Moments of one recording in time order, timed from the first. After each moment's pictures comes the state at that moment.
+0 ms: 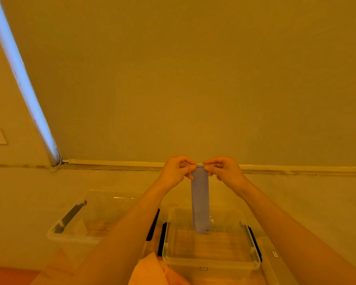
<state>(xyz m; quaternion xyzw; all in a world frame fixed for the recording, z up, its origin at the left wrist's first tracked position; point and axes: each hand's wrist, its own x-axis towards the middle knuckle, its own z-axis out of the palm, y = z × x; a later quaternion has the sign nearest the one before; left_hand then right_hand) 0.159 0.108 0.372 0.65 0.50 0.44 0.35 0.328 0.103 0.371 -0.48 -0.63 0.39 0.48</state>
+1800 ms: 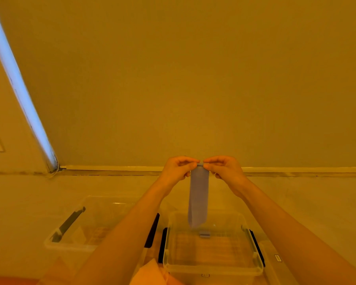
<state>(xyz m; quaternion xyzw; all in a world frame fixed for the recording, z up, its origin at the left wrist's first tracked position) 0.163 0.113 0.381 0.62 0.46 0.49 0.41 0.326 0.110 0.378 -0.48 -0.57 0.42 0.52</state>
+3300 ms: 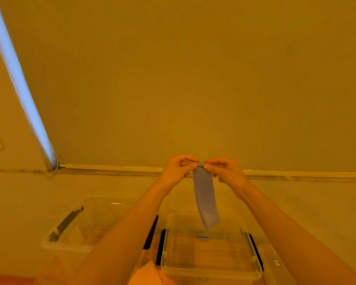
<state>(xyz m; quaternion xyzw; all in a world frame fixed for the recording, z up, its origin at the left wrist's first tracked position) 0.163 0.120 0.384 0.63 0.46 0.49 0.39 0.331 0.115 0.379 -0.49 -0.58 0.41 0.50</state>
